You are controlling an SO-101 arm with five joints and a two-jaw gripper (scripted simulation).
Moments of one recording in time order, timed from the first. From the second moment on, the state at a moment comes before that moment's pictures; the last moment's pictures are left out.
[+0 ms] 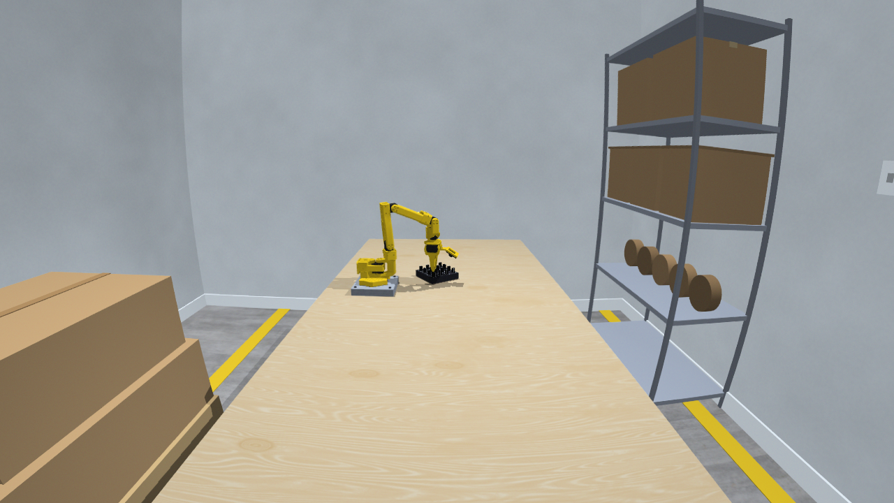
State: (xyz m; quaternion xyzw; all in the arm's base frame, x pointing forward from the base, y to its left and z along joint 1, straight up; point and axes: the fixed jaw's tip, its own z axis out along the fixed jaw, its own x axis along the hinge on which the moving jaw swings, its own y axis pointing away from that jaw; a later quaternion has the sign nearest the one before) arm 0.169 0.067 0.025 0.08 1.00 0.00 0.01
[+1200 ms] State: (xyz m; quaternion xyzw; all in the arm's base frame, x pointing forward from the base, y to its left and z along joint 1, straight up) arm 0.171 0.068 0.012 0.08 1.00 0.01 0.01
